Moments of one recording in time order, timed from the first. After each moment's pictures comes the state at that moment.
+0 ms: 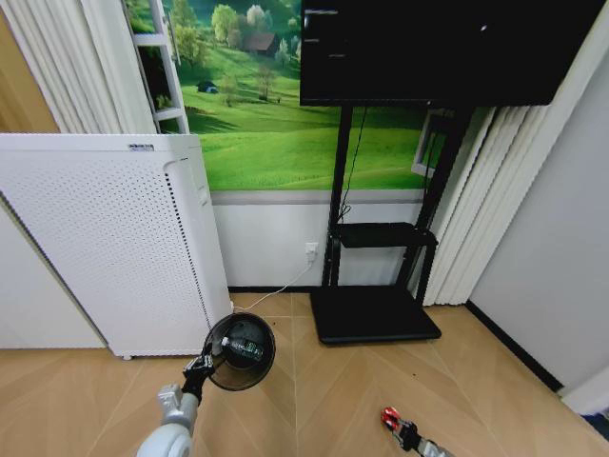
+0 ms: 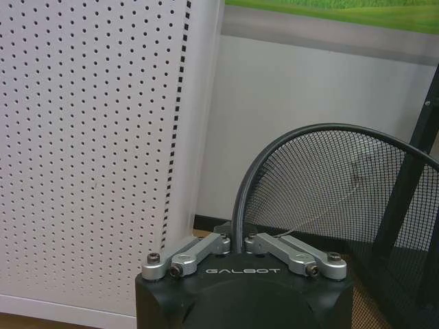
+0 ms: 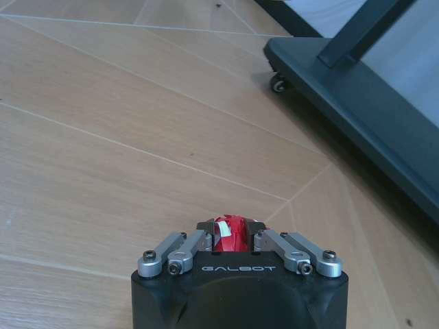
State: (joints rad) left arm 1.47 -1.21 -0.47 -1.86 -0.50 0.02 -0.18; right arm -0.99 1.07 0.26 0.49 -0.34 0.67 -0.20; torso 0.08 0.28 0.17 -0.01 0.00
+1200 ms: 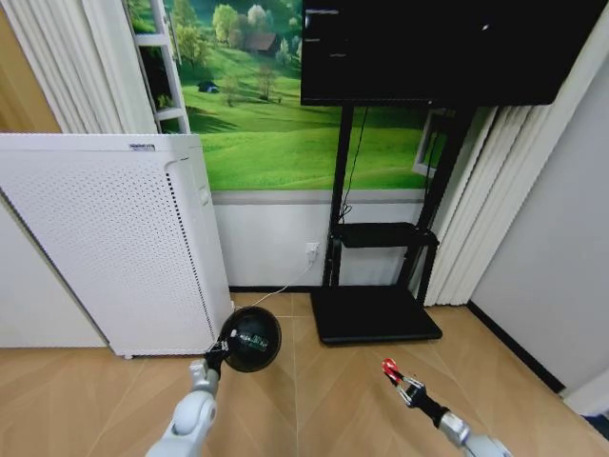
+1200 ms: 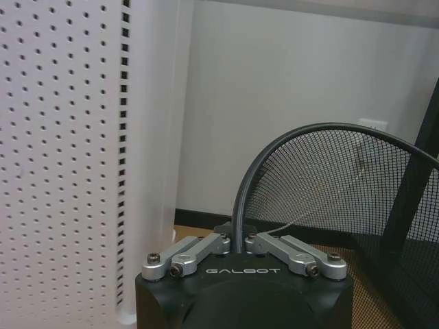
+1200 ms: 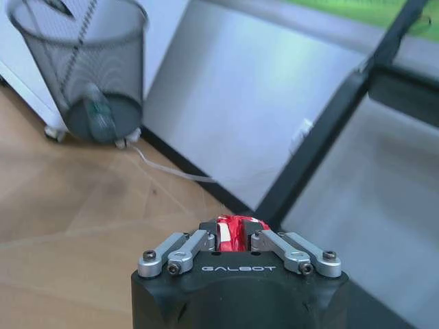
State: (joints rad) left arm 1.13 -1.29 -0.33 -1.48 -0.44 0.00 -0.17; right arm -1.21 0.89 0.30 1.07 0.15 0.80 -0.35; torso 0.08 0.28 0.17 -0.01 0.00
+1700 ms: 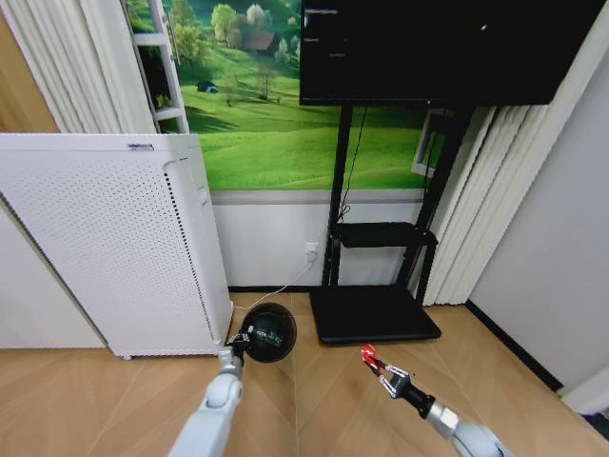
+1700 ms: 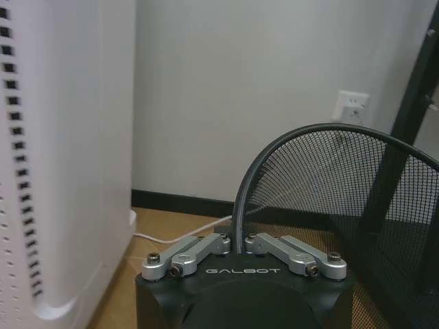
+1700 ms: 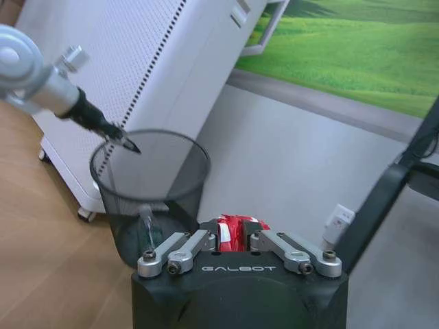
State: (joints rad) left arm 0.96 -1.45 -0.28 -1.21 -0.32 -0.04 -0.14; right arm -1.26 0.87 0.28 1.33 0.20 0.79 -0.40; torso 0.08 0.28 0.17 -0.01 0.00
